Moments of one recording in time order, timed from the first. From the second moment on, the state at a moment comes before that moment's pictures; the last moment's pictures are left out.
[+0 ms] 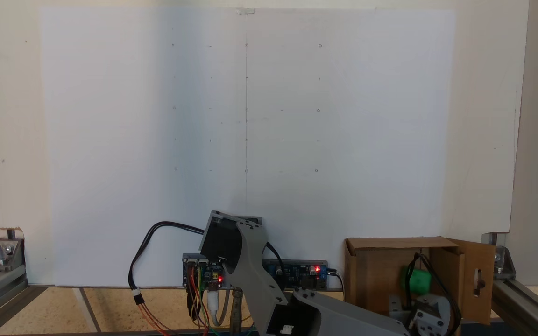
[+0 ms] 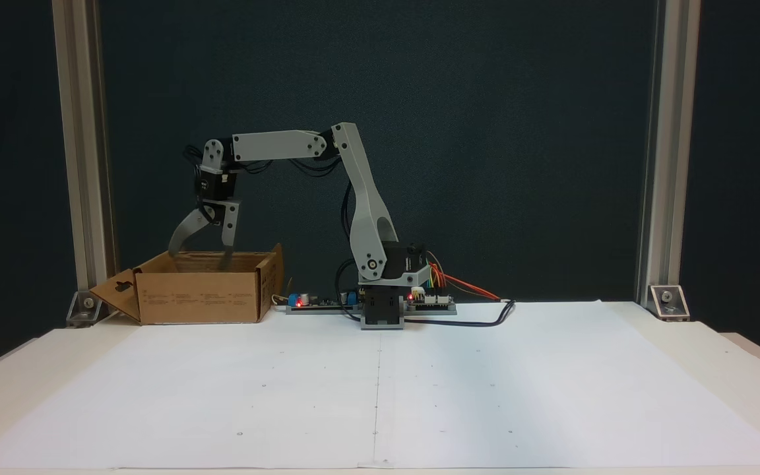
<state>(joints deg) 108.0 71.5 70.6 43.1 -28.5</state>
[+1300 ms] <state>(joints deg) 2.6 128.1 108.6 27.2 -0.9</state>
